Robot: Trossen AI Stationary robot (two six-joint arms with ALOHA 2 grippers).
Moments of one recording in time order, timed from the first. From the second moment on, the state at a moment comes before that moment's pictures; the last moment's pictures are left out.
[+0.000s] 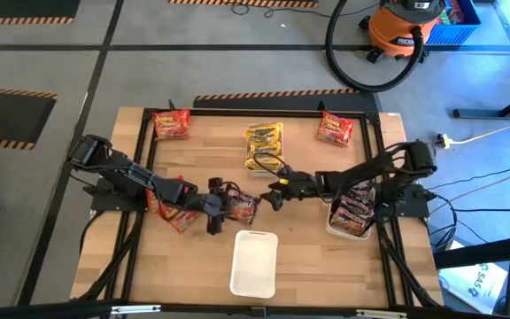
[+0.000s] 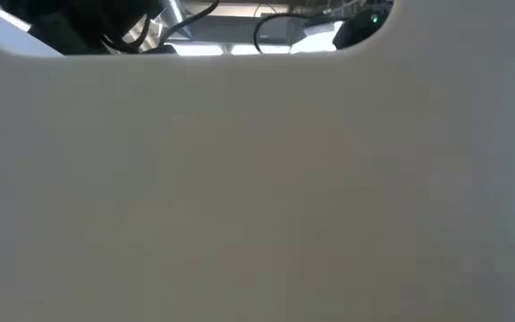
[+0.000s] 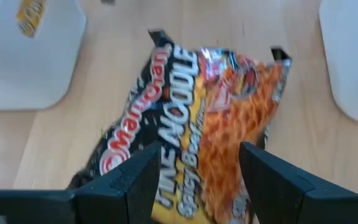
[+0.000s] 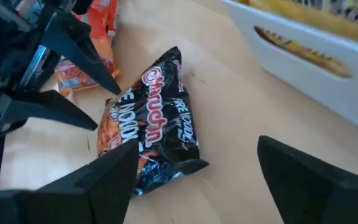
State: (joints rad) left arm -0.26 1.51 0.63 0.06 -0.33 -0.13; right arm 0.05 1.72 0.69 0.49 0.14 0.82
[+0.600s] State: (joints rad) left arm -0.24 1.56 0.46 0.40 -0.29 -0.15; right arm 0.03 1.96 0.82 0.59 0.03 0.93
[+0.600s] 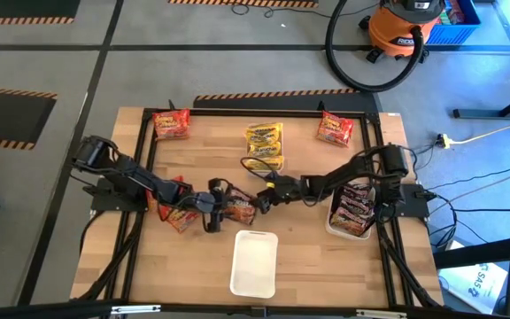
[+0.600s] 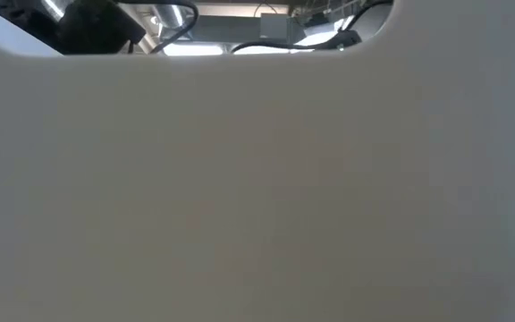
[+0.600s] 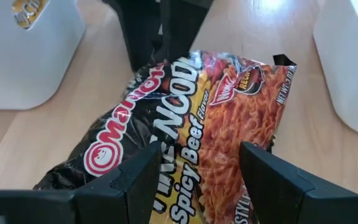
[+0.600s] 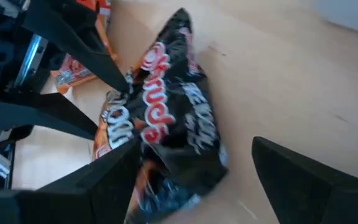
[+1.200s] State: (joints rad) left arm -0.23 1.61 0.46 0.46 -0.37 0.11; right arm 0.06 1.98 0.86 0.57 -0.14 0.89
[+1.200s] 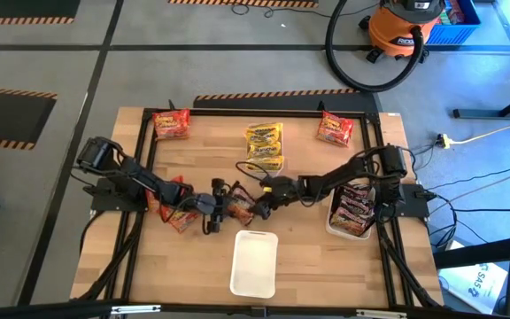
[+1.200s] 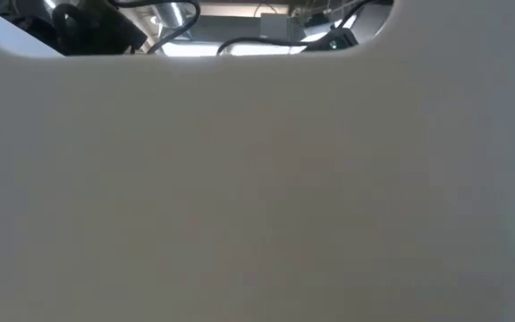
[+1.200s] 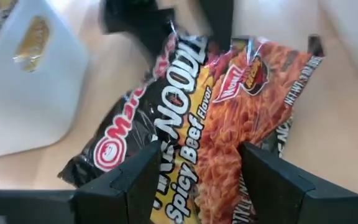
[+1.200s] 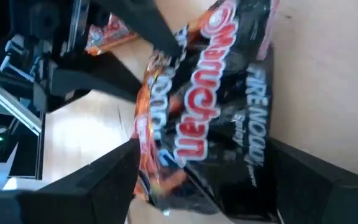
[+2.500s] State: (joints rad) left arm -0.31 1.52 0.52 0.08 -0.50 -0.28; right arm 0.08 1.91 0.86 0.44 -0.02 0.83
